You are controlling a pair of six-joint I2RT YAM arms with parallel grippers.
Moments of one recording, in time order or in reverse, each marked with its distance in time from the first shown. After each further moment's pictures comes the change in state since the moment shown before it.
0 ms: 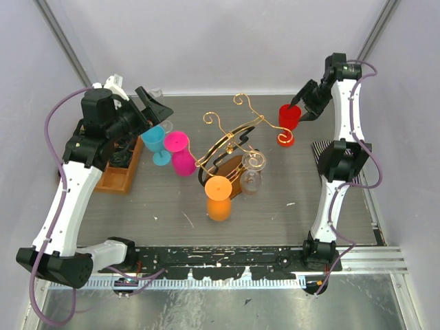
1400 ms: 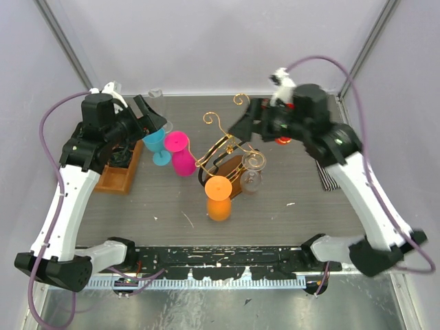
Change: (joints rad) left arm 0.001 -0.029 0.000 -0.121 -0.104 0.089; right arm 0.559 -1.081 -0.932 0.687 -0.063 -0.104
